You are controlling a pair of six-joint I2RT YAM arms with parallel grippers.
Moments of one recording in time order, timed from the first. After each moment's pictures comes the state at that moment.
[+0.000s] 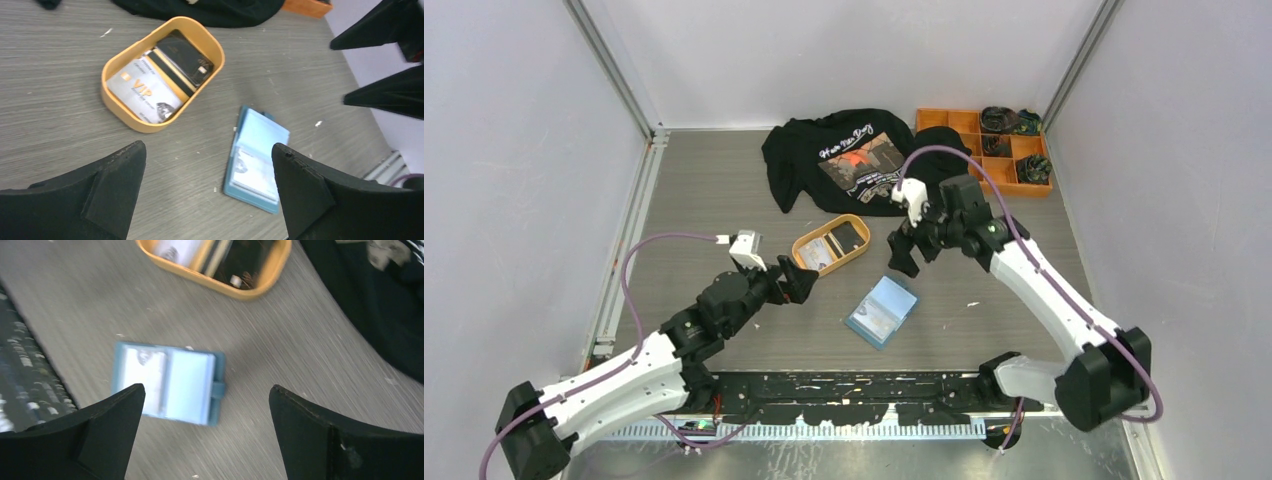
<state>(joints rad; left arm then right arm) -0.88 0.71 0.39 0.07 -0.32 -0.61 0.40 1.17 0.96 -0.57 -0.44 -0.36</state>
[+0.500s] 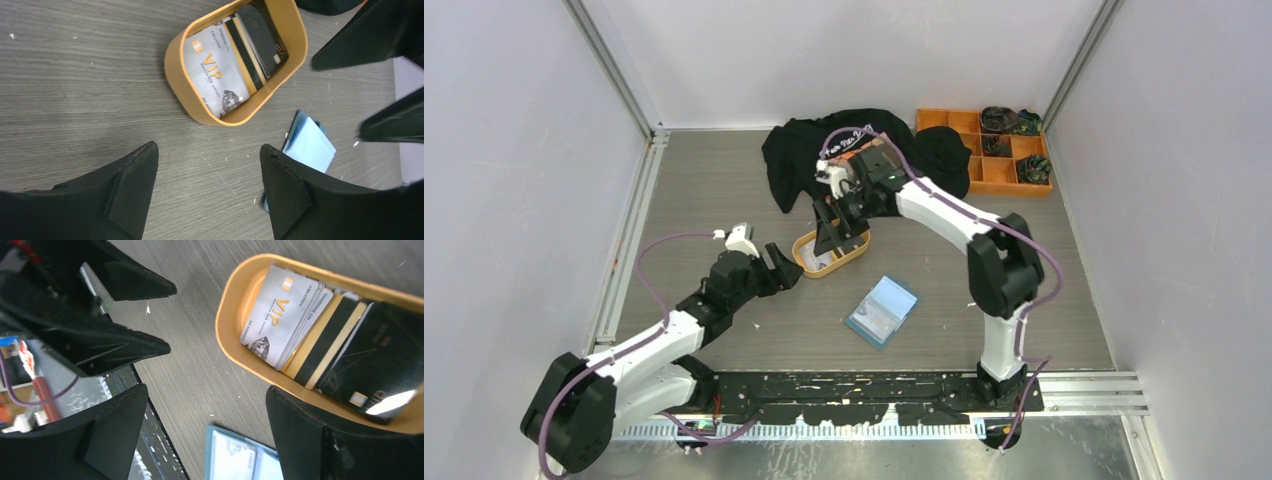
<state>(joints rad) -0.55 0.97 0.34 0.17 -0.05 -0.73 0.59 1.87 1.54 -0.63 -0.69 0.03</state>
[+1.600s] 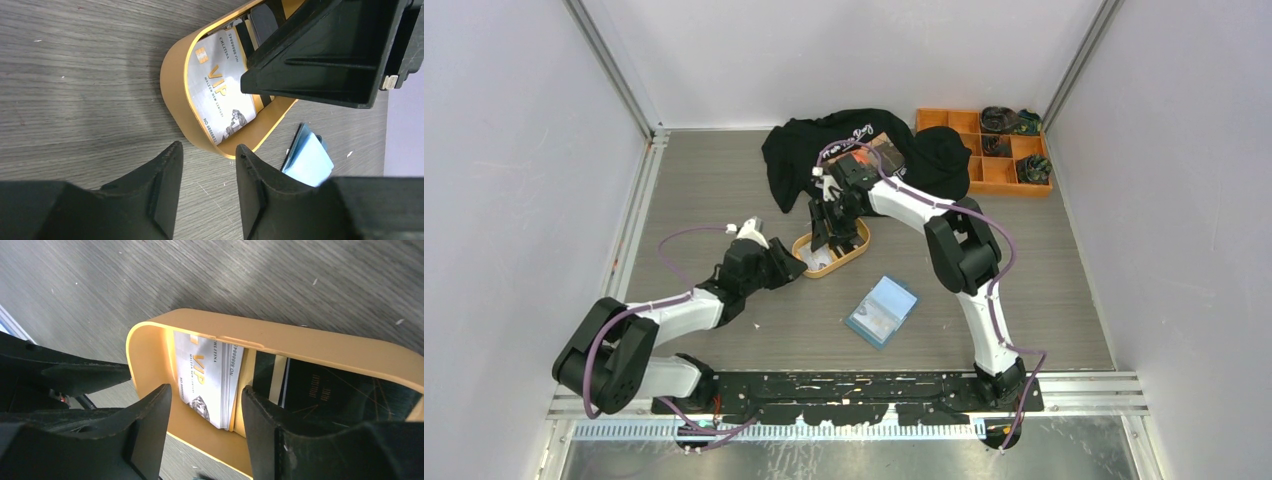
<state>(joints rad) -0.48 1.30 0.38 0.39 0.06 -0.81 0.63 2.21 1.74 -0.62 -0.49 0.29</state>
